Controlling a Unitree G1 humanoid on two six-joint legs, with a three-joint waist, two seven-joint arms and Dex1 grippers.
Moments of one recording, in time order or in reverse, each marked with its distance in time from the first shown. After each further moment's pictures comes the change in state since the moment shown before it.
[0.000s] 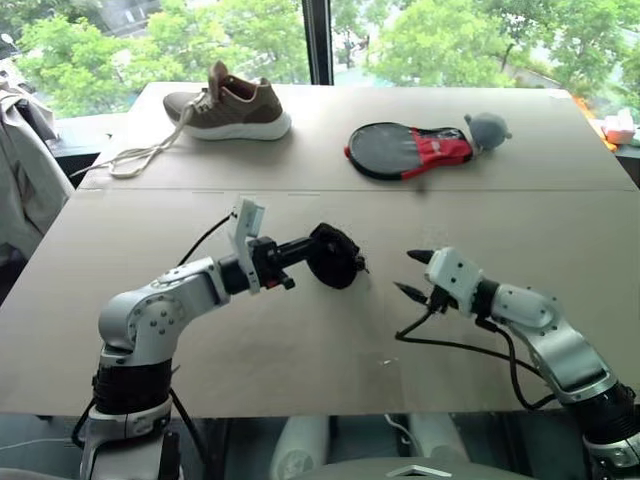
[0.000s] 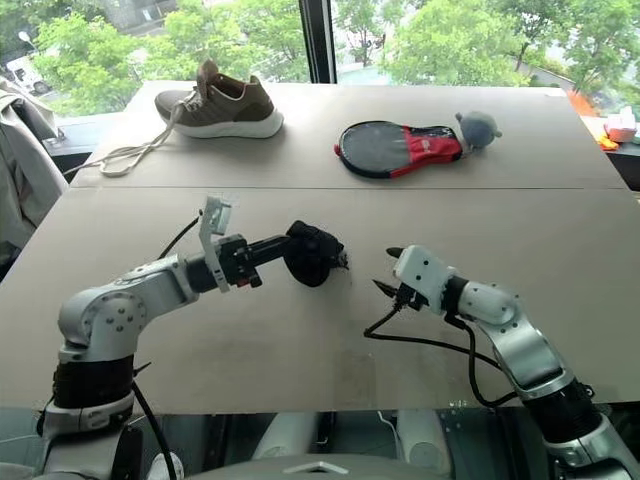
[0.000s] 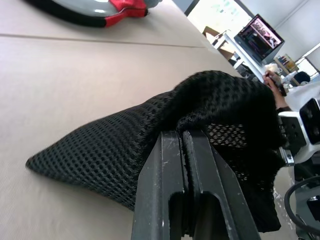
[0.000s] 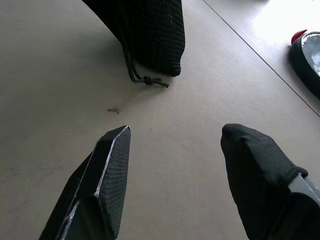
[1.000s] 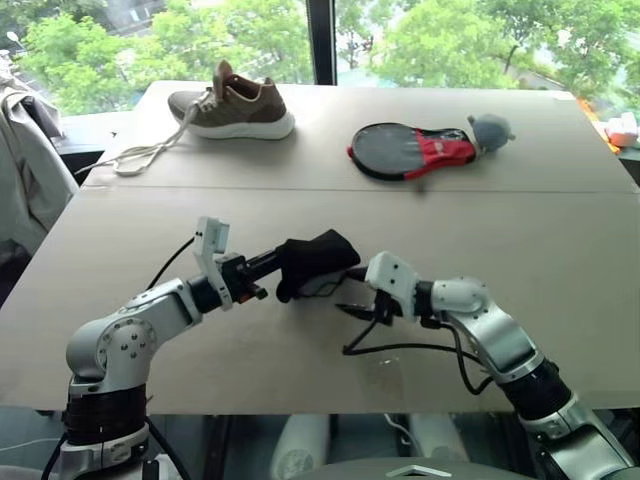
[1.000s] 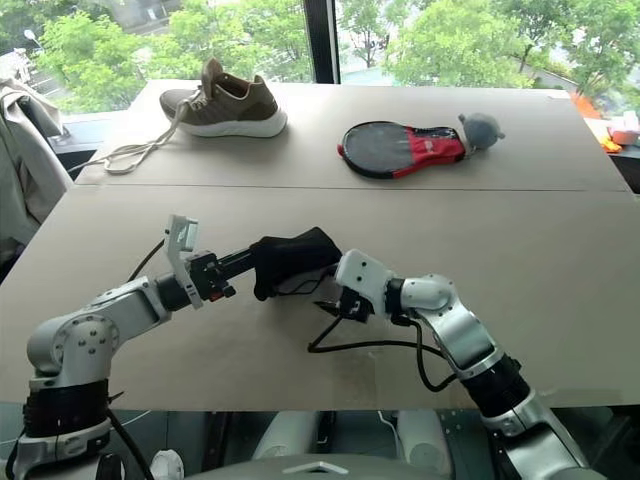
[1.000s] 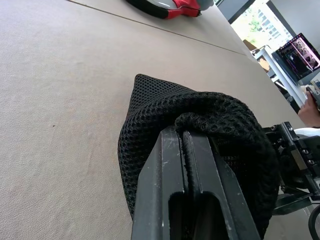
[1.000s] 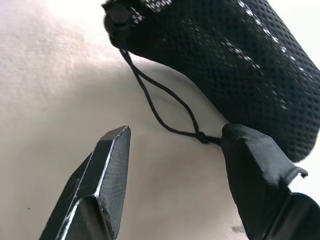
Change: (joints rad) left arm 0.104 0.022 0.112 0.023 -0.024 -0.017 0.036; right arm -0.180 0.265 0.149 0.105 0.017 0.183 0.187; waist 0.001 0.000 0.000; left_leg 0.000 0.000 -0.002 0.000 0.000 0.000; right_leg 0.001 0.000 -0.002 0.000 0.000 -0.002
